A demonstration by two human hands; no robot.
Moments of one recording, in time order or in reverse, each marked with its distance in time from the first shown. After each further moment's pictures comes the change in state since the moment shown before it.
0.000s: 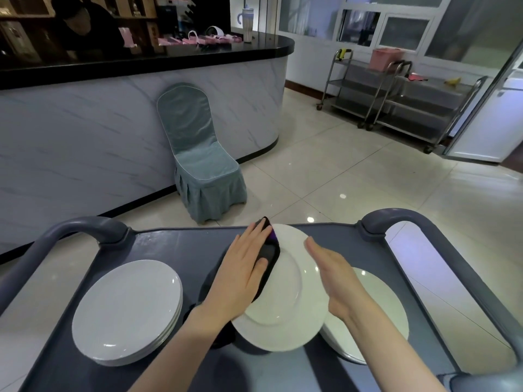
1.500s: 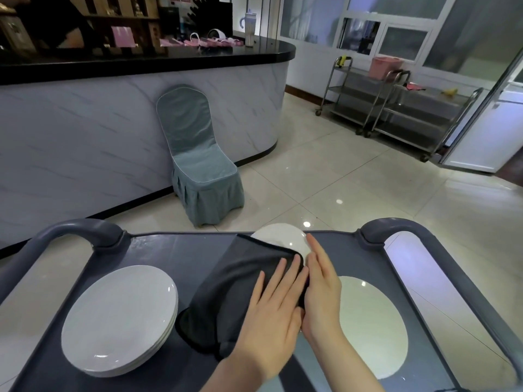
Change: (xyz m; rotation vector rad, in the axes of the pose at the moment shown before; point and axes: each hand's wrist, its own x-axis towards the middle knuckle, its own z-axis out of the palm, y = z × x) left_hand -0.027 0.046 0.049 0.319 -0.131 0.005; right_hand 0.005 0.030 0.038 0.084 0.311 -0.399
